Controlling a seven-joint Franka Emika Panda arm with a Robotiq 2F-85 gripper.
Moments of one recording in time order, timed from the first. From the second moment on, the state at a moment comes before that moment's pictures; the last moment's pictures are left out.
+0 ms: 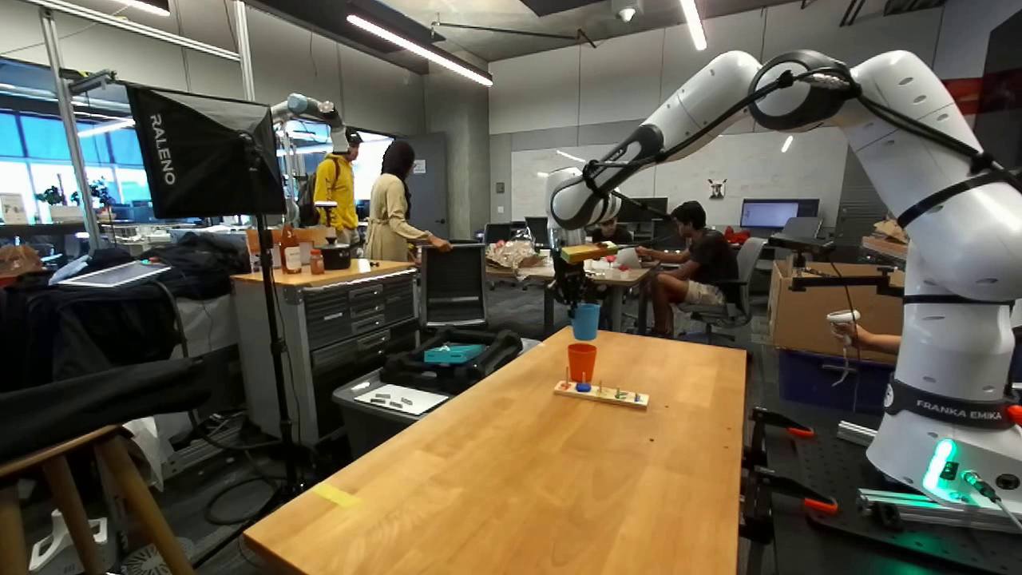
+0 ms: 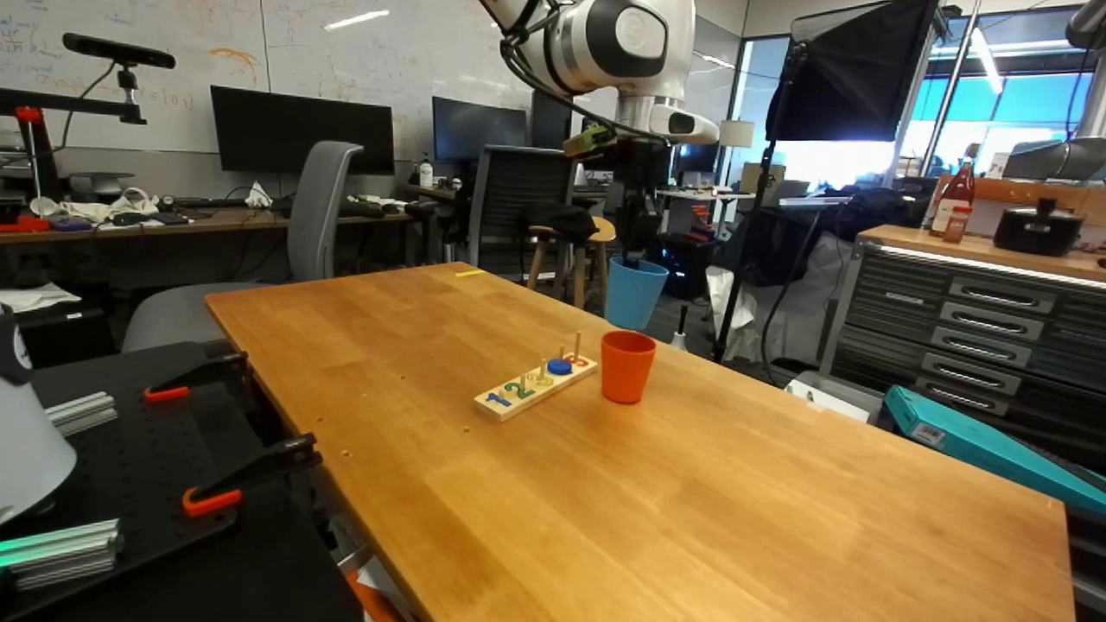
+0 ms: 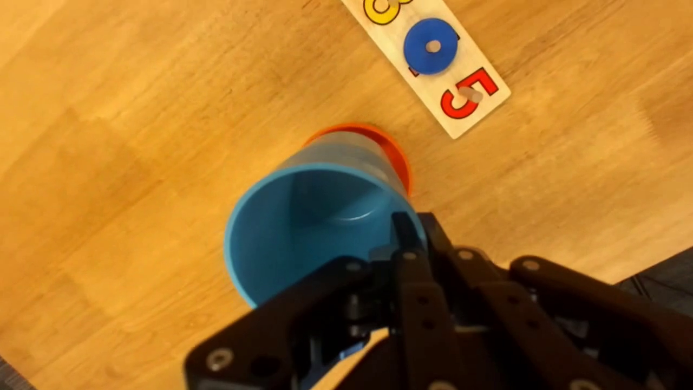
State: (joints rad) arm -0.03 0.52 -0.19 -1.68 -0.01 2.13 0.42
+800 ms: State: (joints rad) arm -0.03 0.53 -0.17 -1.69 -0.01 2.17 0.45
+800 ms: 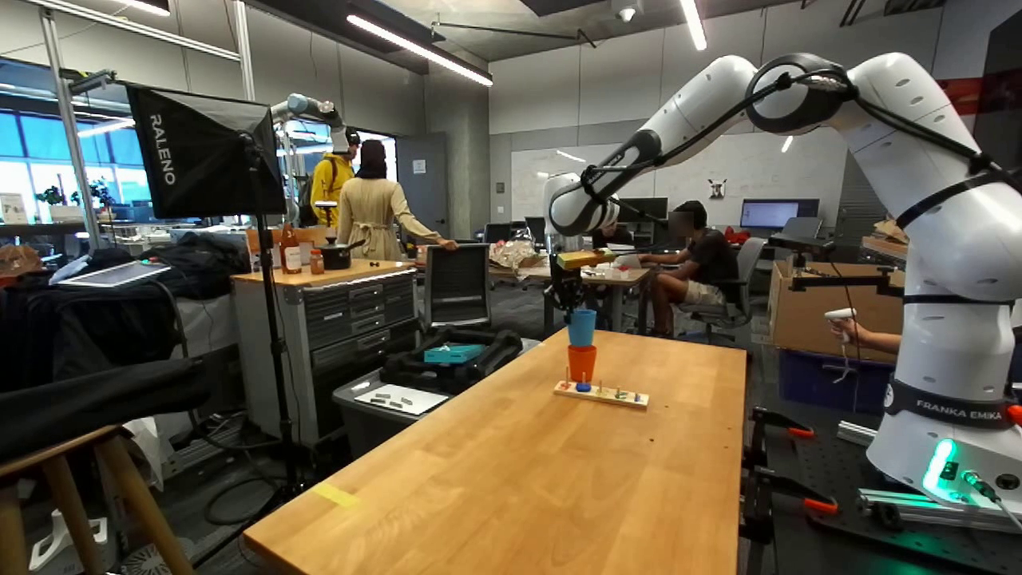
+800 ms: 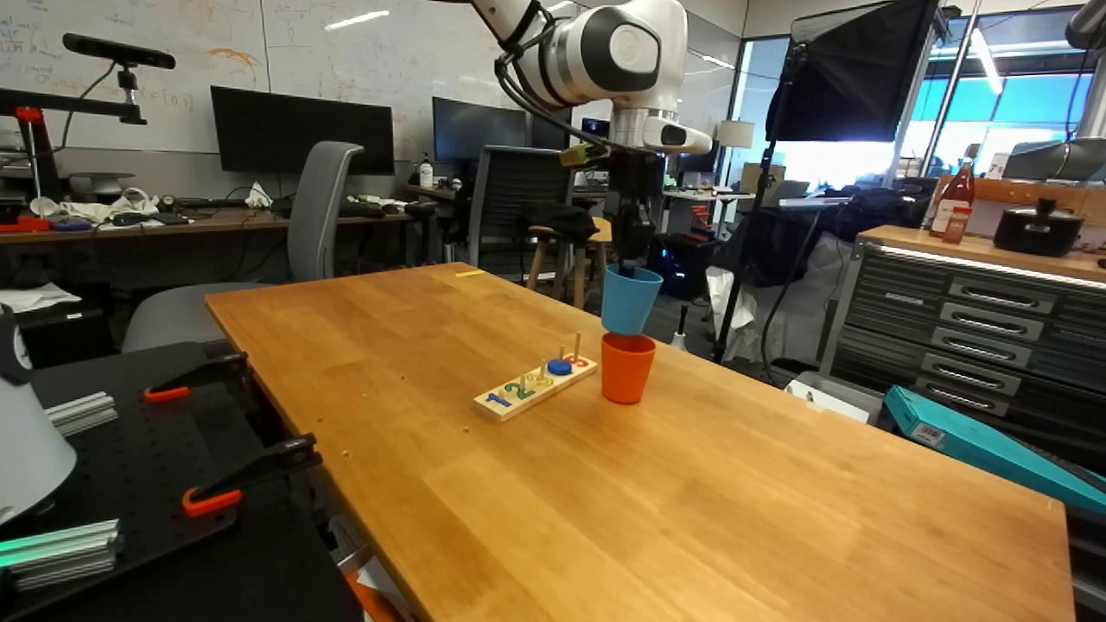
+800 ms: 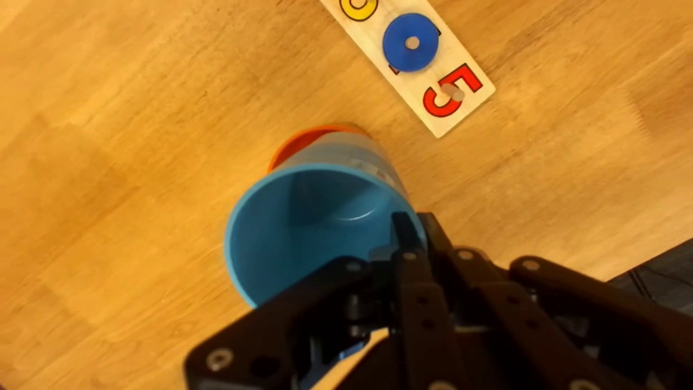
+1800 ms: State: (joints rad) arm -0.06 0.54 -0.18 -1.68 0.01 2.17 0.53
